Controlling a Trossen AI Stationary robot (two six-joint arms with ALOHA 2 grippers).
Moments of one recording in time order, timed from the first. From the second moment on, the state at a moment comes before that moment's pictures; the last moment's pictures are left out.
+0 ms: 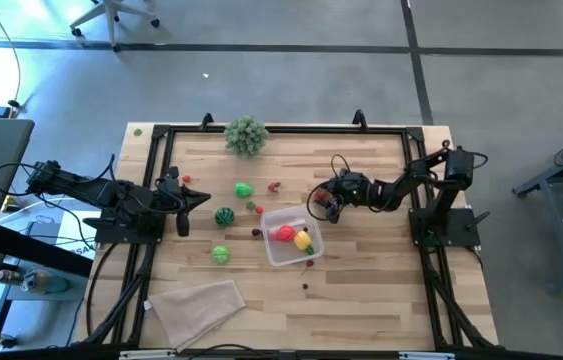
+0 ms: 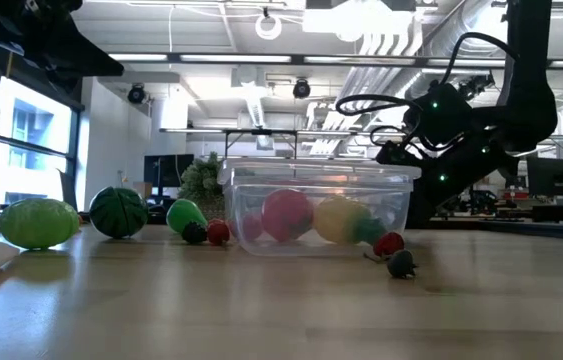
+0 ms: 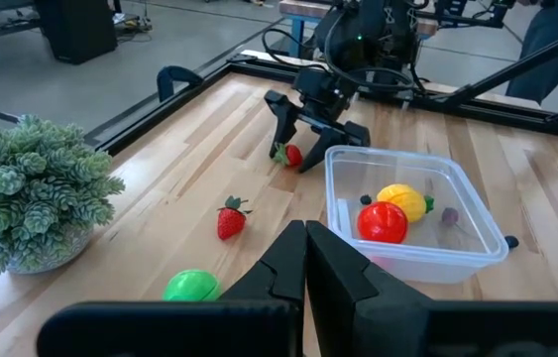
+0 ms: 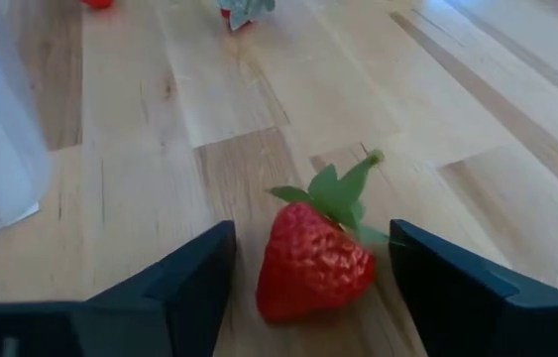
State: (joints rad) left arm -0.20 0.38 0.38 -0.37 -0.58 -0.28; right arm -0.29 1.79 0.36 0.85 0.02 0.02
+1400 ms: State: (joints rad) left arm -0.20 0.38 0.38 -0.37 -0.58 -0.28; right arm -0.29 1.79 0.36 0.85 0.02 0.05
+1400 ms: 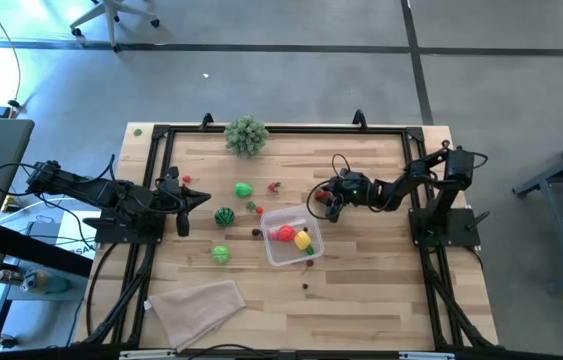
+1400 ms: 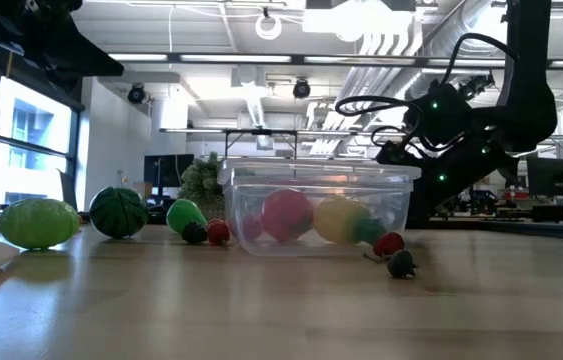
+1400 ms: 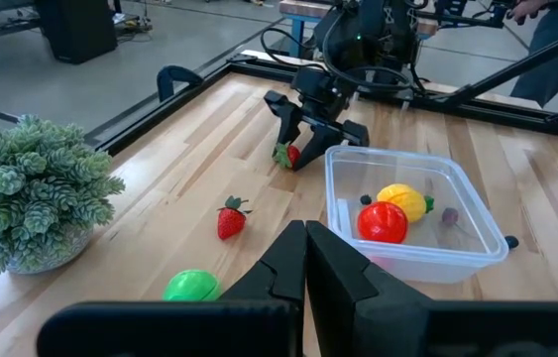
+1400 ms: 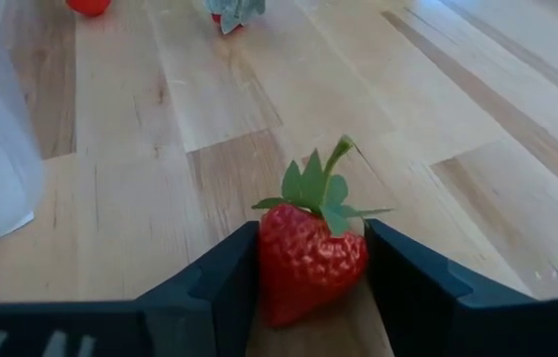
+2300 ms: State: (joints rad) left arm -0.20 0.38 0.38 -0.37 -0.58 -0.28; right arm -0.28 1.60 0.36 0.70 0.00 0.03
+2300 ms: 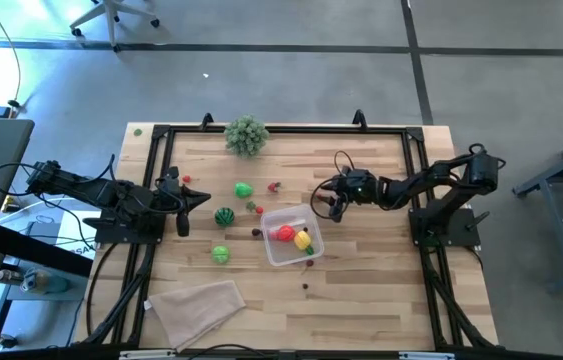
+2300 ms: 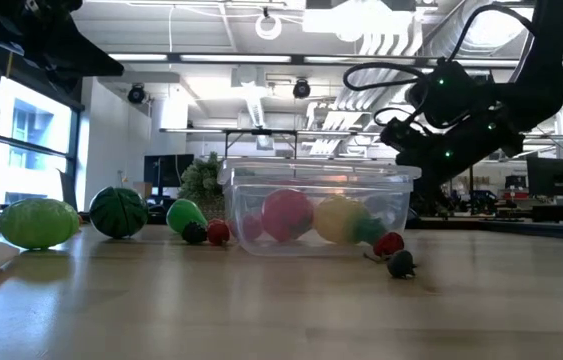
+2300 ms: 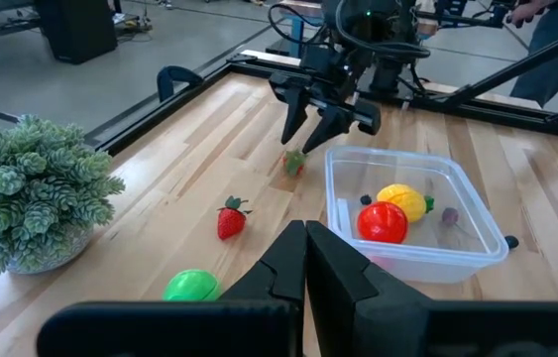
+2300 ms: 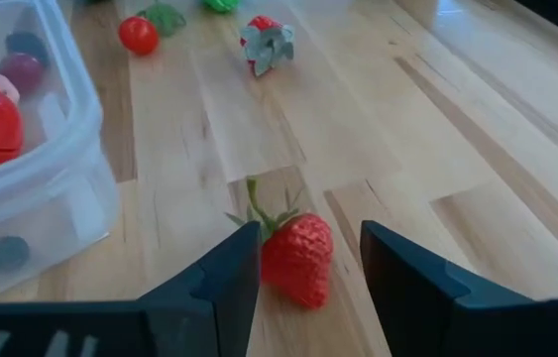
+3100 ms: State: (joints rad) left arm -0.20 0.38 0.38 -0.37 -0.58 -0.28; right arm -0.23 1.67 0.41 0.65 0.06 -0.07
